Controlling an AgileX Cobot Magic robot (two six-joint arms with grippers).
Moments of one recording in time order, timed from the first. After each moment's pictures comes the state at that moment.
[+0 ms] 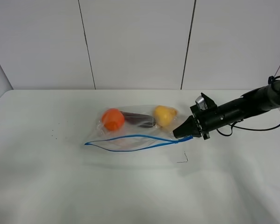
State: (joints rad) left arm 0.03 -0.01 -0.49 -0.03 1.07 0.03; right arm -0.03 2.21 -1.25 1.22 1.21 -1.04
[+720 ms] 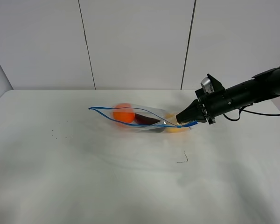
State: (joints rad) left arm 0.03 0.06 -0.52 -0.05 1.01 0.06; right arm -0.03 2.06 -1.25 1.19 1.21 -1.00
